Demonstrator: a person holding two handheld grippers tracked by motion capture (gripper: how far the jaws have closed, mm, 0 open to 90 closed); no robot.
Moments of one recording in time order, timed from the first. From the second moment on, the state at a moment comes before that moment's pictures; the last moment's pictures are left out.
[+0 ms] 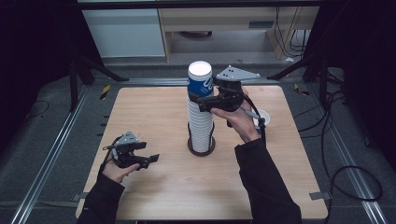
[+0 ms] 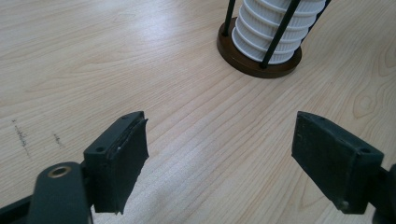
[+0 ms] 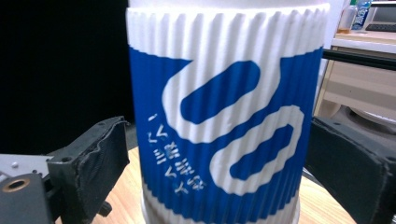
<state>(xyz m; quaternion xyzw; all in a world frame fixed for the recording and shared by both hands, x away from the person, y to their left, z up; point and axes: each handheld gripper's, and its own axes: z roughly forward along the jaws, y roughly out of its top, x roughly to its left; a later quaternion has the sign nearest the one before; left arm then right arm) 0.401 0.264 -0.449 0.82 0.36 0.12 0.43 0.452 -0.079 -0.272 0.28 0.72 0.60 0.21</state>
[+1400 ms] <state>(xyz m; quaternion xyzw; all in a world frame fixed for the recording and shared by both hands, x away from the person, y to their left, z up) 0.401 0.264 -0.450 0.82 0.36 0.12 0.43 0.451 -0.077 -0.259 0.27 0.71 0.61 0.23</state>
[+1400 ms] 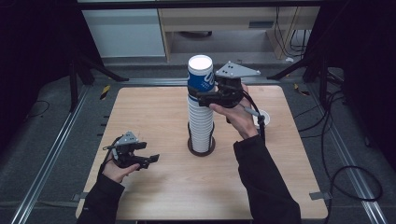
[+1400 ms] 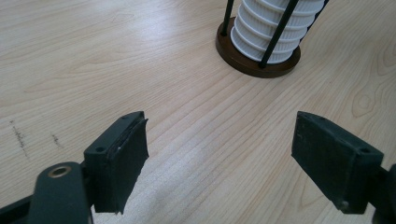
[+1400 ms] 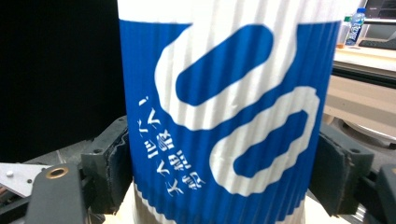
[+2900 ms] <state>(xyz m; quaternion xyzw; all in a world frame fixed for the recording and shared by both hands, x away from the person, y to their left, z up) 0.402 0.265 -0.451 0.82 0.36 0.13 0.42 0.429 -0.095 -0.199 0.24 0.68 0.63 0.28</state>
